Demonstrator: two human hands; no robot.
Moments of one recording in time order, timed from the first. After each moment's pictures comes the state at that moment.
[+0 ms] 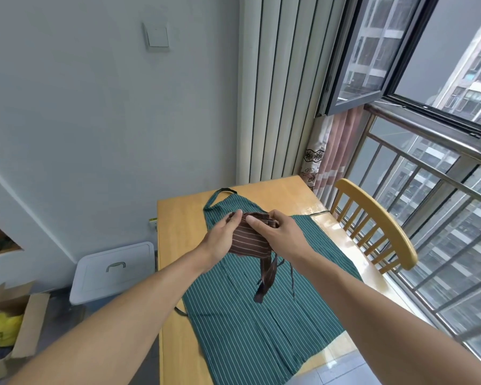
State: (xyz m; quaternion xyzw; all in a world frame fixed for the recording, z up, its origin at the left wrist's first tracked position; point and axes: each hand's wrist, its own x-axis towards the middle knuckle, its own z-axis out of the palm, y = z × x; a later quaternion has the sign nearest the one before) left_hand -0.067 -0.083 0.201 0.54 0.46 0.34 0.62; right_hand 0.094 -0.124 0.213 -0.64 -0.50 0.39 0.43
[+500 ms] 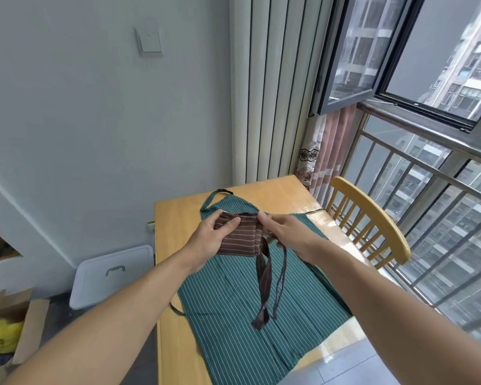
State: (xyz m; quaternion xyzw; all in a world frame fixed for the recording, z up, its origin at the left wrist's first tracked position) left_hand -0.077 -0.086 0.197 0.55 0.43 0.36 0.62; right_hand 0.132 -0.127 0.219 -0.61 -0.53 0.49 0.32
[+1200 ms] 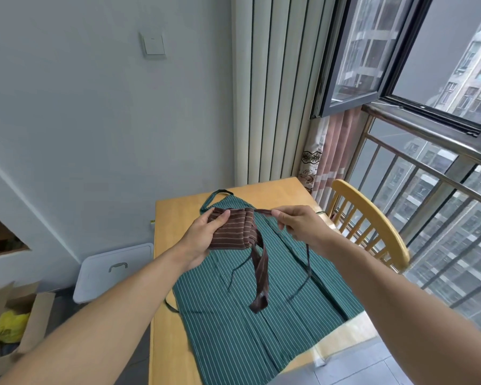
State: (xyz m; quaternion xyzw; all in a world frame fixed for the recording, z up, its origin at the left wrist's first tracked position) left_hand -0.062 -0.092 0.202 0.46 0.42 0.39 0.68; right_hand 0.191 -0.123 0.215 -0.57 -0.53 0.48 0.39
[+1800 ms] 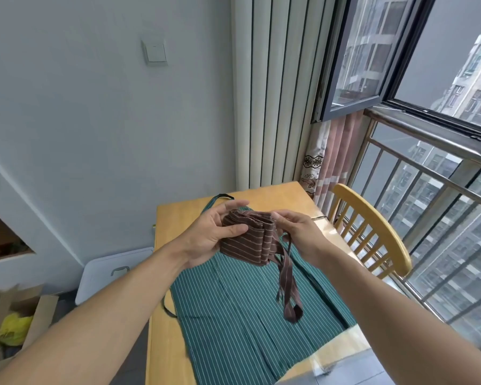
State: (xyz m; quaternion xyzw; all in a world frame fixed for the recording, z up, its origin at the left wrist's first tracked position) left_hand -0.046 -0.107 0.242 0.51 0.30 0.34 0.73; right_hand 0.194 -0.120 0.194 -0.51 -0.48 0.53 0.49
